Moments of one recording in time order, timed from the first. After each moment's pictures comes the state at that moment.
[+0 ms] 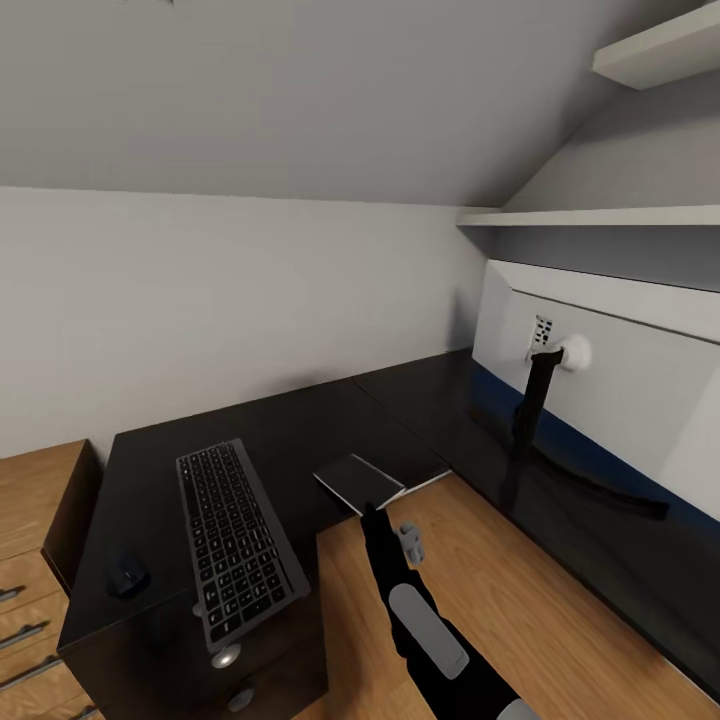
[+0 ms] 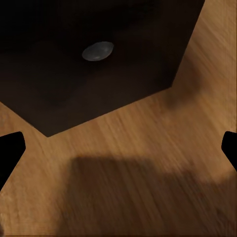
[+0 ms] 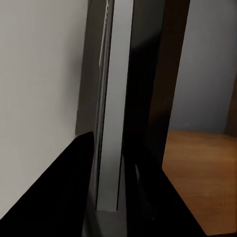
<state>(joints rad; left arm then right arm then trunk) 0.23 -0.07 -0.17 -0.84 0.05 -0.28 0.27 -0.46 0.17 0.55 -0.92 -1.51 -0.33 -0.06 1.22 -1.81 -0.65</state>
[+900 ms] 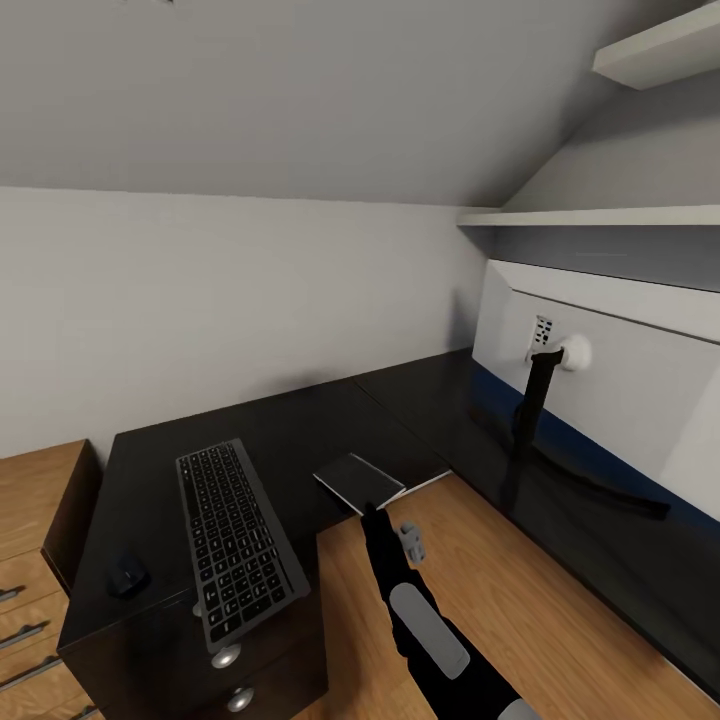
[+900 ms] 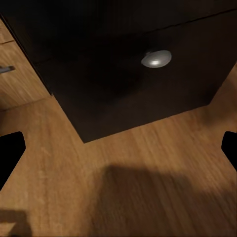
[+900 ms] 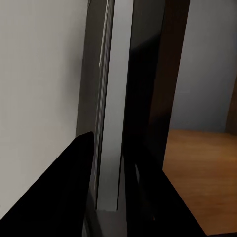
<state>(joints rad) 0.23 0.03 -0.16 -0.69 0.17 -0.55 0.26 -0.46 0.16 0.55 -0.93 -1.52 -0.32 -0.06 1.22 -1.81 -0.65</state>
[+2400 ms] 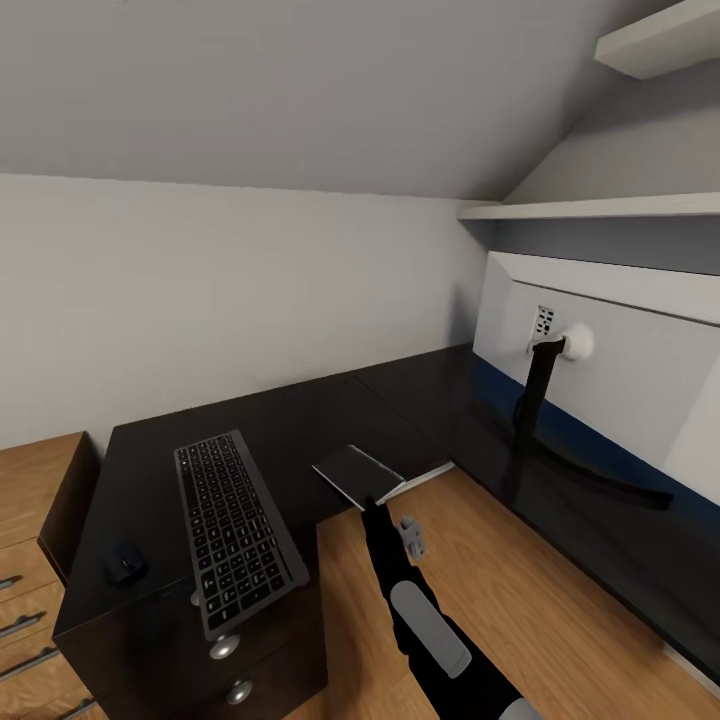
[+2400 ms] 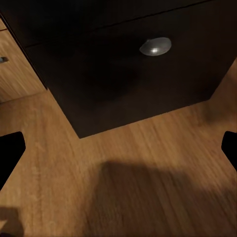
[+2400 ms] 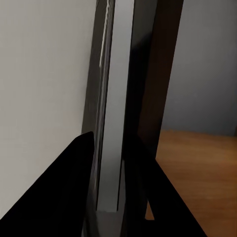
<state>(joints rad) 0.23 0.02 -0.16 -0.69 0.18 -0.55 0.26 -0.46 0.16 0.55 -0.94 -1.51 -0.32 -0.02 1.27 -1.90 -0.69</state>
